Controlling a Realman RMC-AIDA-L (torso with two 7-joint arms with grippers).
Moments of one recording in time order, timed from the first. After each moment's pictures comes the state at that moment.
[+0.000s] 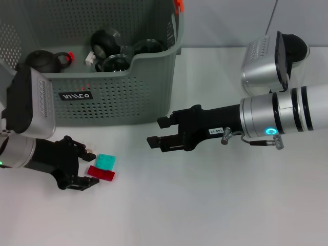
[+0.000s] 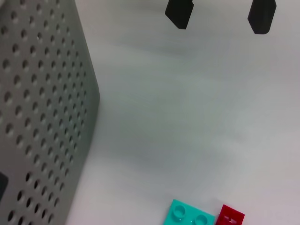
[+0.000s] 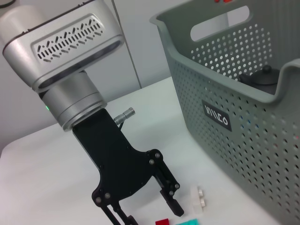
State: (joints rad) left arm -0.50 -2.15 0.89 1.03 2.56 1.46 -1.39; right arm 0.78 2.10 -1.29 -0.54 -1.74 -1.20 1.61
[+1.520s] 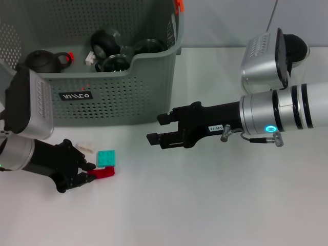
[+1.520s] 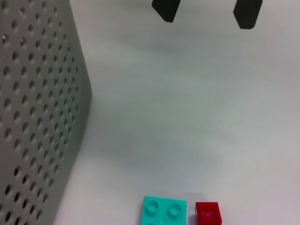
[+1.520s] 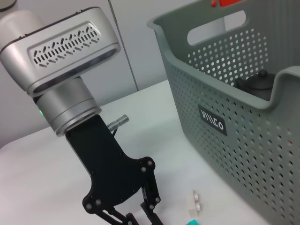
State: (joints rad) left arm -0.51 -2.14 0.88 1.02 2.56 1.48 -1.40; right arm 0.78 2.10 -1.29 -0.55 -1.74 -1.19 1.61
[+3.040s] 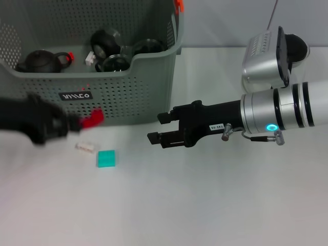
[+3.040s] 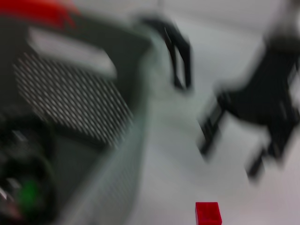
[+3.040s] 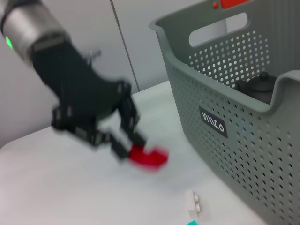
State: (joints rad) left arm -0.56 -2.08 0.50 1.20 2.41 1.85 -1.62; right arm 0.78 2.09 -1.29 -0.56 -1.74 -1.20 1.61
